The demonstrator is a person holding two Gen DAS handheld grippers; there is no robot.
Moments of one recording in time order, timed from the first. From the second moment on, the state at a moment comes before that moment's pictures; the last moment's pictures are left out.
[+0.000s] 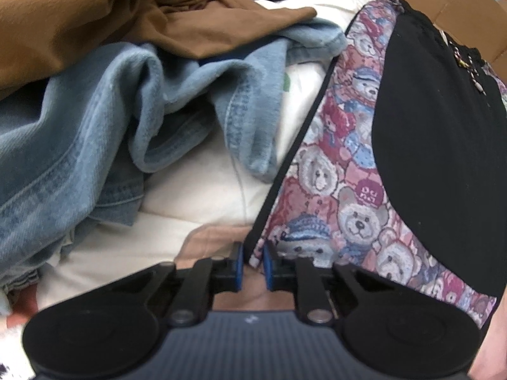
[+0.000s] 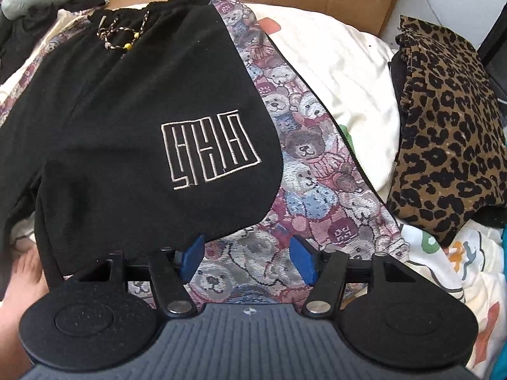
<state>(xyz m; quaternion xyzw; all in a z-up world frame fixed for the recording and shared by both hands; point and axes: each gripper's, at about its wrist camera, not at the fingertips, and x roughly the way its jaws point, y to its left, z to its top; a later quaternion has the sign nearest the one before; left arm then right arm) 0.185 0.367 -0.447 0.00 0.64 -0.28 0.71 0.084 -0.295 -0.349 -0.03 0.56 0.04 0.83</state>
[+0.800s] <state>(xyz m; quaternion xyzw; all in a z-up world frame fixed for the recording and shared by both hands) 0.187 0.358 -0.444 0.09 0.62 -0.34 0.70 0.082 -0.292 -0.348 -0.01 0.55 0.06 0.83</state>
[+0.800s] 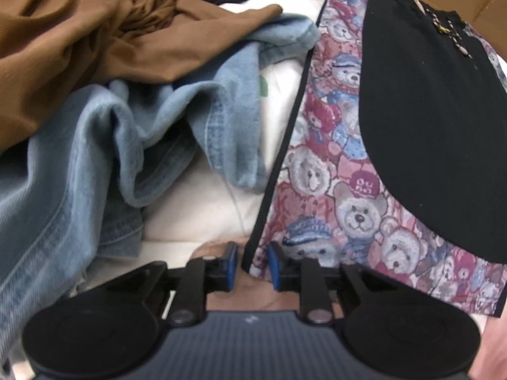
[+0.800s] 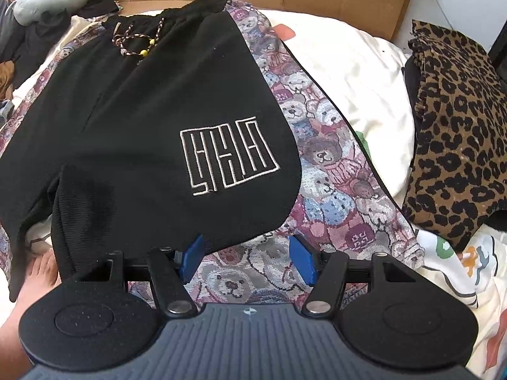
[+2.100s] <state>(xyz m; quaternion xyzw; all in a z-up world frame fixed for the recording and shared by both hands) 0.141 0.241 -0.325 -0.06 0.65 -0.49 0.58 0.085 -0.231 -0.322 0.03 0.50 0.18 0.85</state>
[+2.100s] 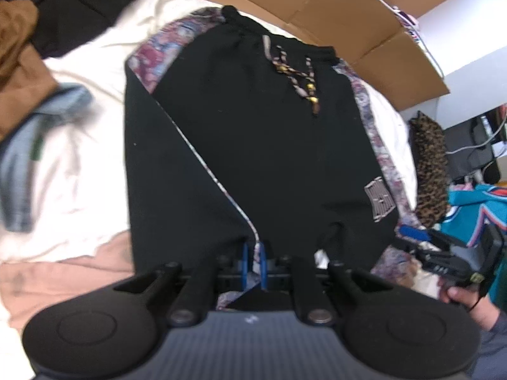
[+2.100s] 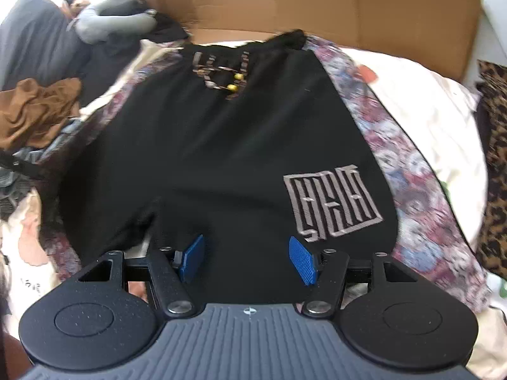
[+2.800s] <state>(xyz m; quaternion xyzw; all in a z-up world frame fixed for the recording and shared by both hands) 0.097 0.171 -0.317 -0.11 0.65 -0.56 0.50 0.091 -0.142 -0.312 0.04 0.47 0.32 0.82</state>
